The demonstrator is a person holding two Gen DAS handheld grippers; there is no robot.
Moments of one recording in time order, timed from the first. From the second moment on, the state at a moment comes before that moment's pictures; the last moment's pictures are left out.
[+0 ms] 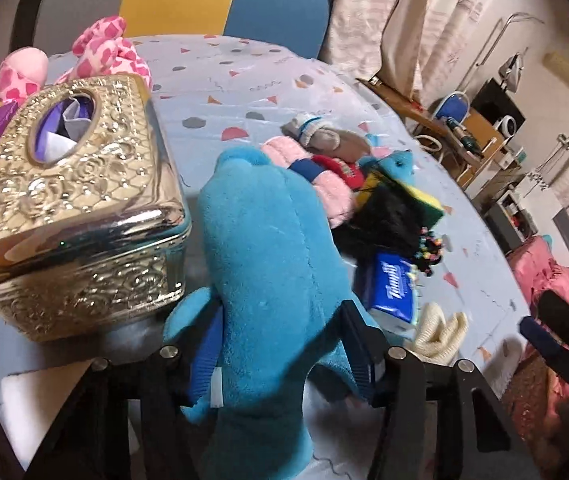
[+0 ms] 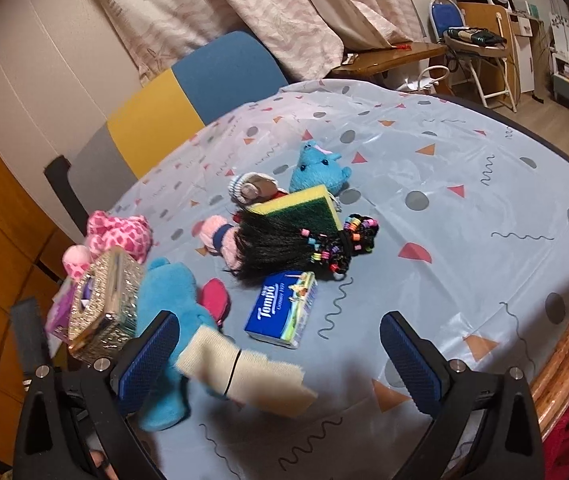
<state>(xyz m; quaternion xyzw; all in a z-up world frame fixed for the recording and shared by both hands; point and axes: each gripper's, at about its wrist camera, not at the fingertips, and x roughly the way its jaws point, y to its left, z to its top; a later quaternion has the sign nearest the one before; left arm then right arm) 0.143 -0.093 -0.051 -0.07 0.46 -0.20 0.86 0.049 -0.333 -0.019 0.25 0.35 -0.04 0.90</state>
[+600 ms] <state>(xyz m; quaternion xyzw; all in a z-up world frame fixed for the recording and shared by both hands) 0.093 -0.069 0.052 -0.06 0.31 -0.22 0.92 0.074 -0.310 -0.047 0.24 0.46 -0.03 0.86</state>
